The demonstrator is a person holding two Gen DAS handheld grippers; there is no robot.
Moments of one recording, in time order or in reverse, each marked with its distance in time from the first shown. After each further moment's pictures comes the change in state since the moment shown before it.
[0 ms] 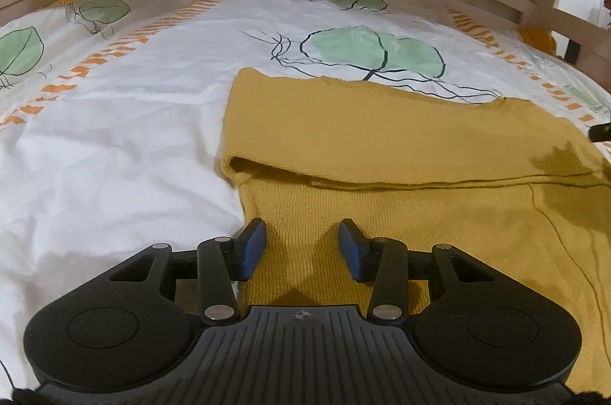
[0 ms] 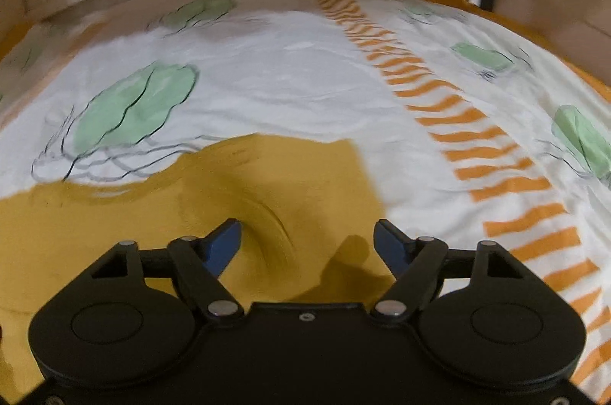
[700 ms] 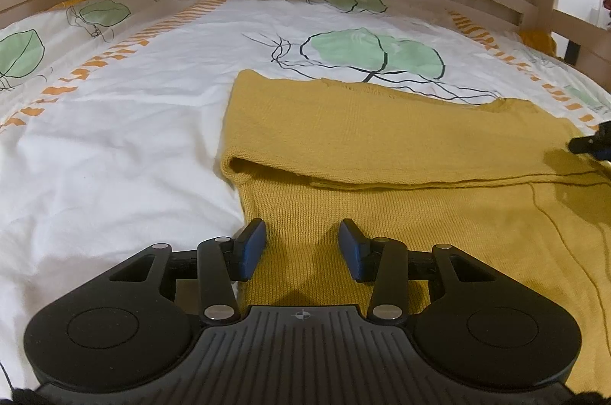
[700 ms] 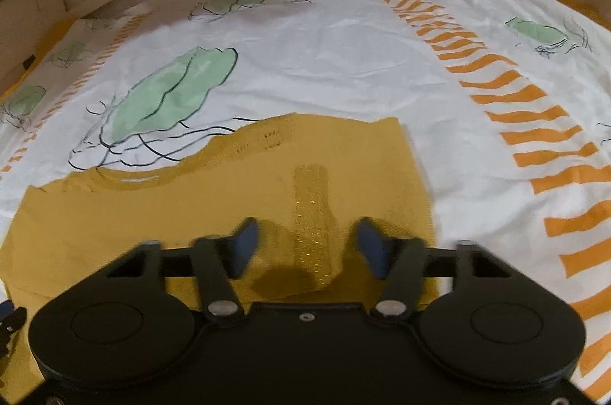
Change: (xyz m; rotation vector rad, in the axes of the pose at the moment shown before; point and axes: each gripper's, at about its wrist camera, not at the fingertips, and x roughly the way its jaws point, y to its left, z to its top) left arm 0.001 0.001 -0.001 0.002 -0.012 0.000; right arm 0.031 0.001 -0.004 -0.023 0.069 0.230
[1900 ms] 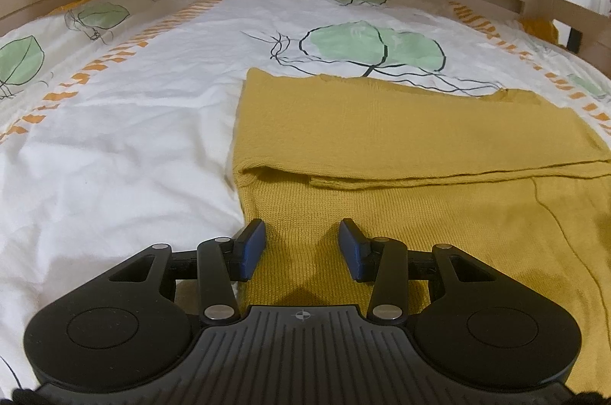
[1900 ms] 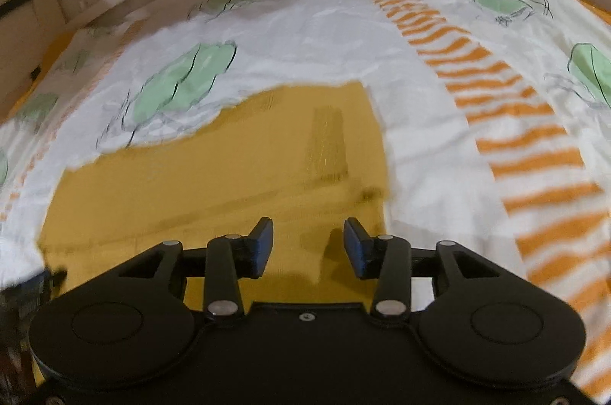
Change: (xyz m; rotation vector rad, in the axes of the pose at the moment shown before) left arm 0.000 -0.007 0.006 0.034 0.033 0.027; right arm -0.079 -0.009 -0.050 0.040 0.055 -0.041
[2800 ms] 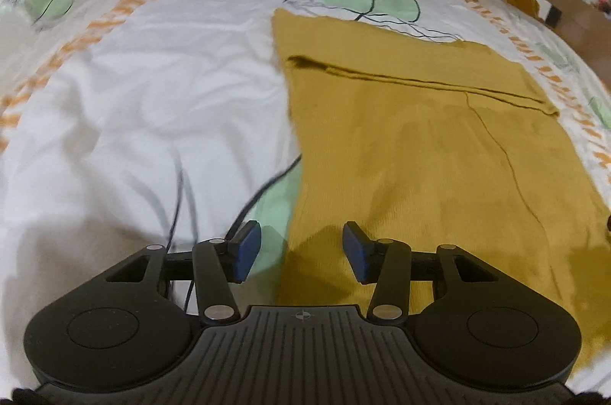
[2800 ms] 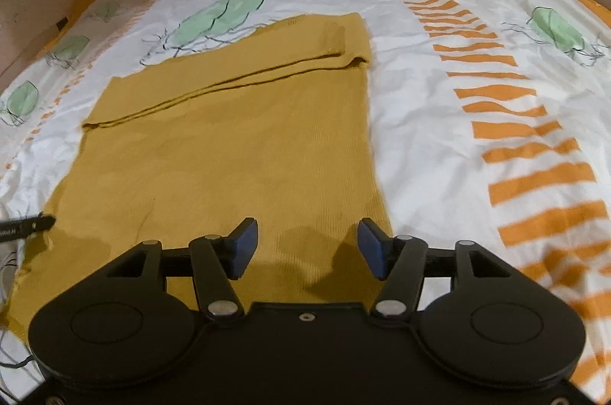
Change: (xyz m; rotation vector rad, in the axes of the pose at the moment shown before) left arm -0.121 0.040 -0.051 -0.065 0.196 -0.086; right arm -0.108 0.004 -0.097 -0.032 0.037 0.021
